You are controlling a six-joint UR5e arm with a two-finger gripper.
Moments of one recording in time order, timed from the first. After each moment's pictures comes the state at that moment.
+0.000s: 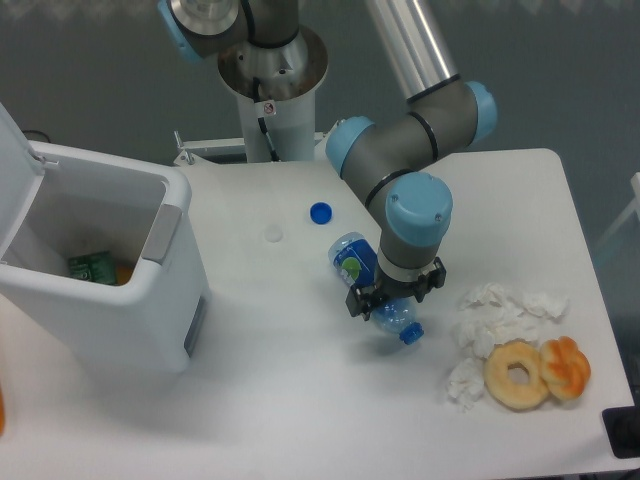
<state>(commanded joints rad) 2.56 -2.07 -1.67 -0.98 1.56 0.21</state>
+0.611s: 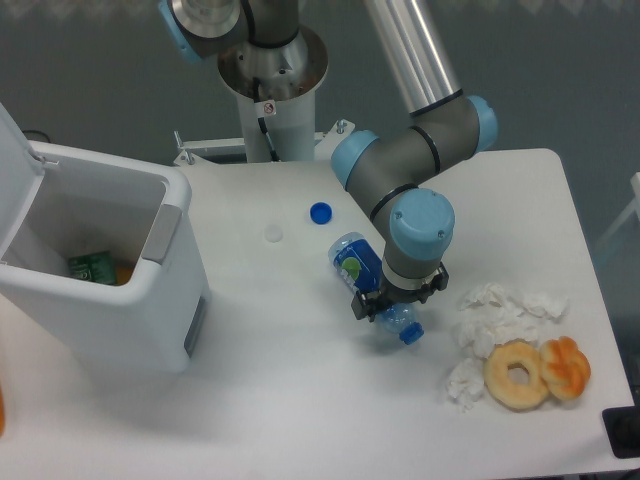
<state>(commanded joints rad) 2.56 -2.07 -1.68 -0.98 1.61 0.21</state>
